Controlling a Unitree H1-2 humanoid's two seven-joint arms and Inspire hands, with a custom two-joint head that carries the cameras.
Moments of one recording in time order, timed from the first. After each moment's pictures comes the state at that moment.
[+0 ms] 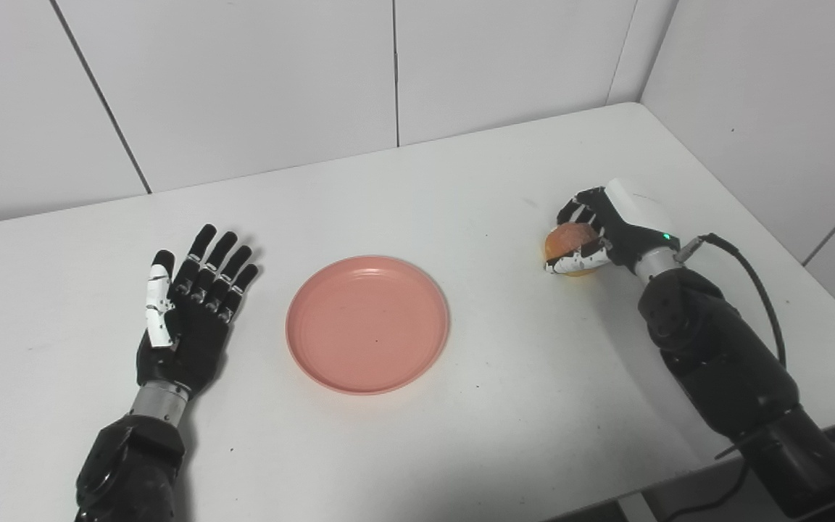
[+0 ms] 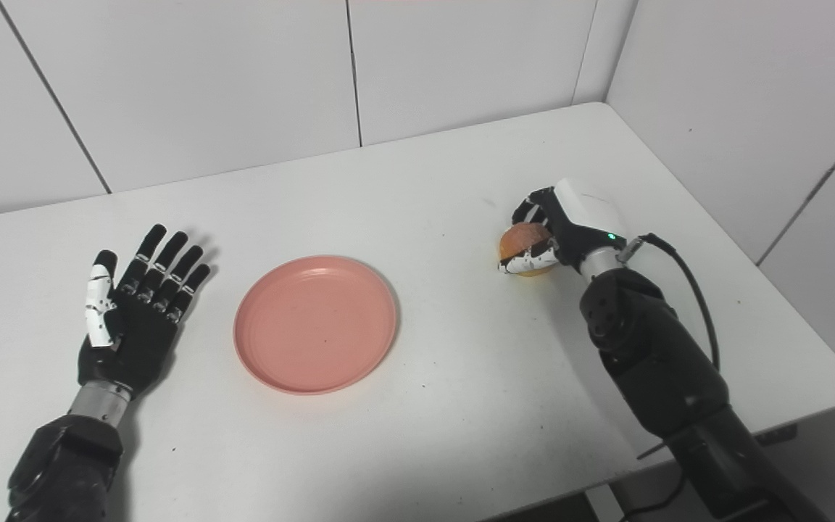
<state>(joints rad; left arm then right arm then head) -0.39 0.04 0.13 0.32 -0.53 0.21 -0.37 -0.33 -0.53 0.08 0.05 -0.63 0.38 0.07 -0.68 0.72</state>
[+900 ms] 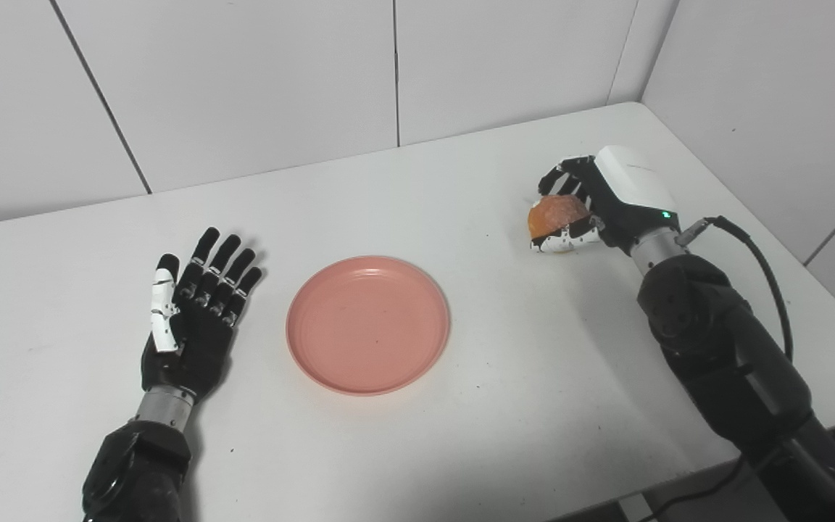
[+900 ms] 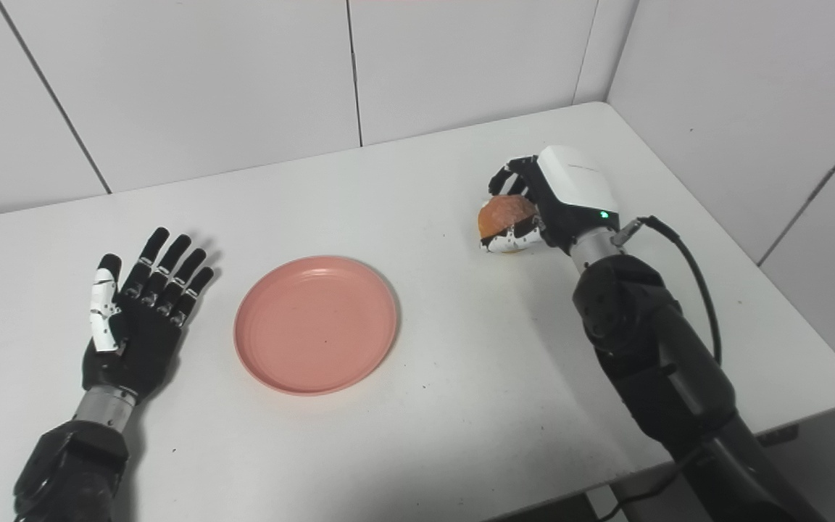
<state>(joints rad) -0.37 0.01 0.11 0.27 -0.52 0.21 -0.34 -0.34 -0.52 0.09 -0.24 -0.72 0.41 0.16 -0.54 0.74</state>
